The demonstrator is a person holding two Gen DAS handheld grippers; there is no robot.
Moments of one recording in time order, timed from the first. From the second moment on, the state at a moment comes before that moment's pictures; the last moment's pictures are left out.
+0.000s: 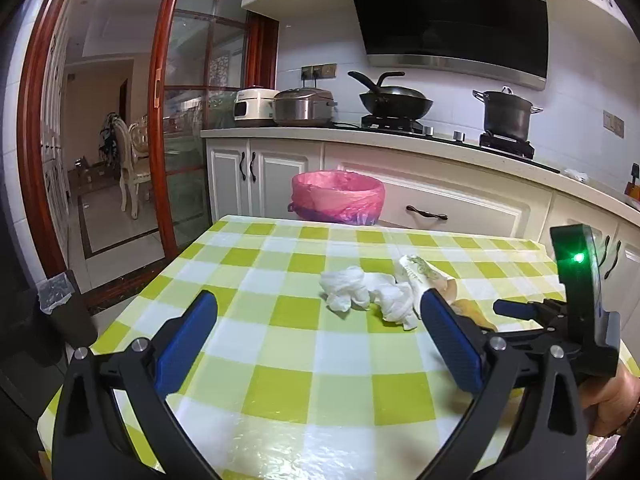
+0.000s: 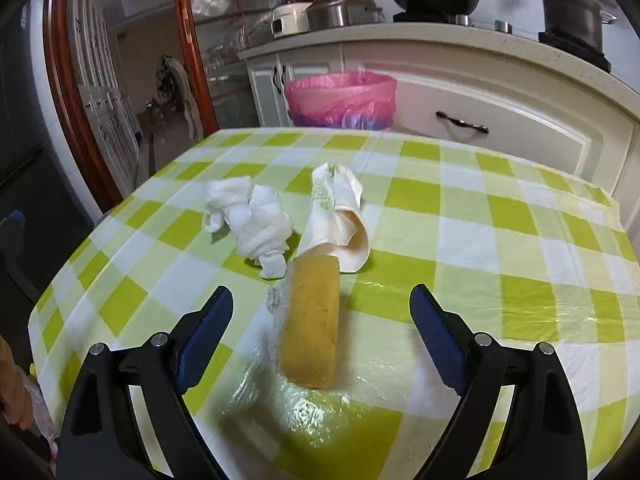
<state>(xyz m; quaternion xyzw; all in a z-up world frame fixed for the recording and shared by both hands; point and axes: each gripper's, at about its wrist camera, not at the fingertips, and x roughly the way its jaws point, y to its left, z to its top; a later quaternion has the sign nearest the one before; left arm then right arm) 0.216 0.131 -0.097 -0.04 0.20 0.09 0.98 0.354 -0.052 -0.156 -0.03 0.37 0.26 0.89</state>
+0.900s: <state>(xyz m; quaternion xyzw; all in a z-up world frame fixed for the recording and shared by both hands) 0.356 0.083 -0.135 -0.05 0.30 0.06 0.95 0.357 -0.147 -0.107 0.05 0.29 0.28 0.91</state>
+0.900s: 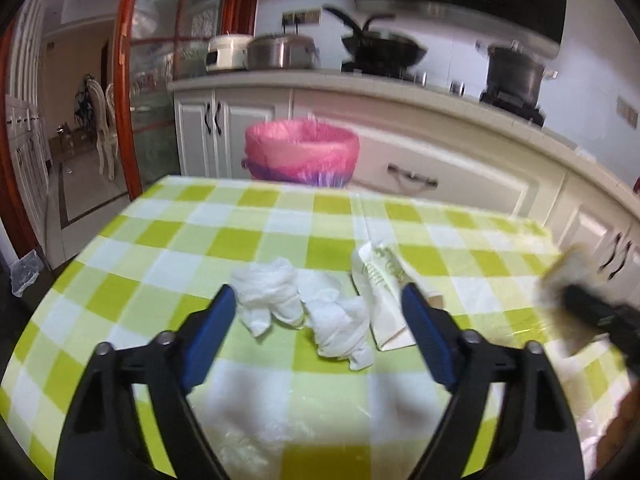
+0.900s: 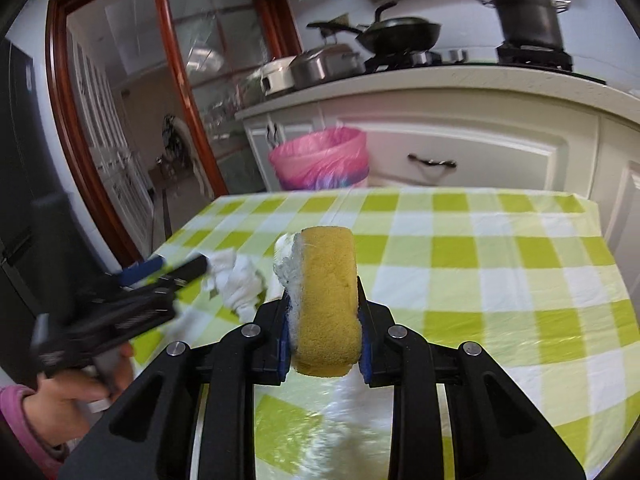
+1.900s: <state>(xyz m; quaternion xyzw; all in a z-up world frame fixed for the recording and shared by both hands) 0.282 0.050 -0.111 0.02 0.25 0.04 0.97 0.330 -0.144 -0.106 0.05 0.28 0.31 0.91</state>
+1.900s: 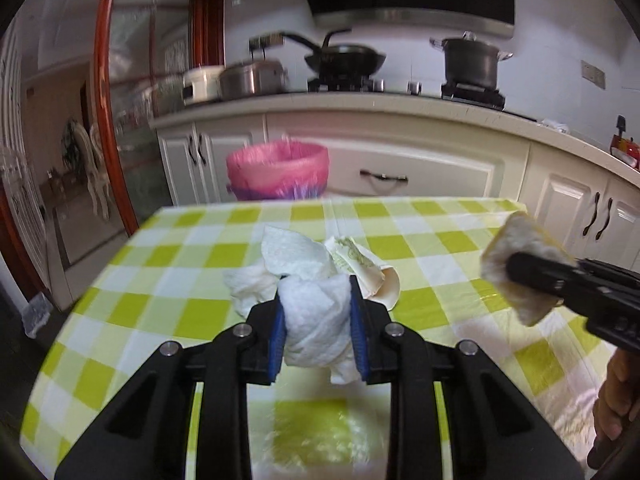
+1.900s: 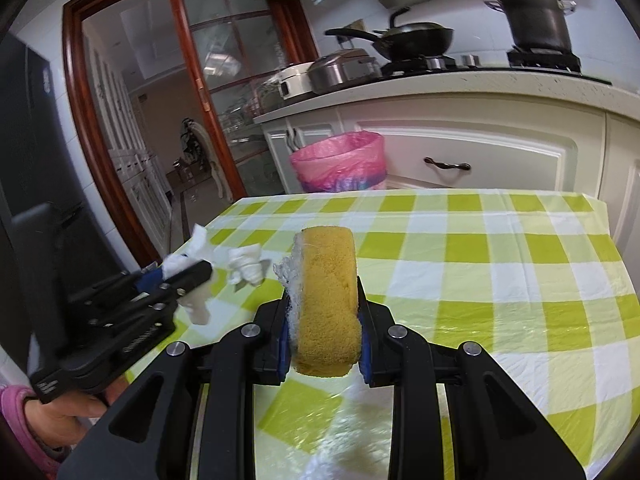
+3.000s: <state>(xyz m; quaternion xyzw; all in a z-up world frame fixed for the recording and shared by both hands) 0.256 0.098 -0.041 -0.03 0.13 0.01 0.99 0.336 -0.068 -0.040 0.03 0.22 0.34 0.91</state>
